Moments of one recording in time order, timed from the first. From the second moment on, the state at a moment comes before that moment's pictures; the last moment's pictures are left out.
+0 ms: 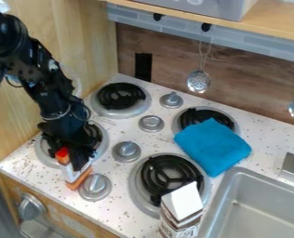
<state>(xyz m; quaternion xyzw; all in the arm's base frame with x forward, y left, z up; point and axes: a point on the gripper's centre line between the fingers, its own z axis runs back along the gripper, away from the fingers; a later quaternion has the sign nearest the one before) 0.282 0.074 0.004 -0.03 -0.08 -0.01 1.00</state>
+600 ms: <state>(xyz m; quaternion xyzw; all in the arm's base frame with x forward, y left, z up) 0.276 0.082 0.006 0.00 -0.10 -0.04 0.99</state>
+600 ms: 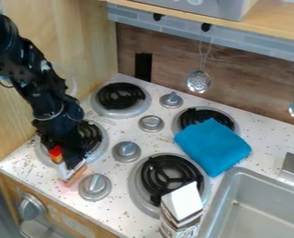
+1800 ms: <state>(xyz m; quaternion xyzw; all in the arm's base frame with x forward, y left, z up) 0.277 0.089 -0.008 0.00 -0.06 -0.01 1.00</state>
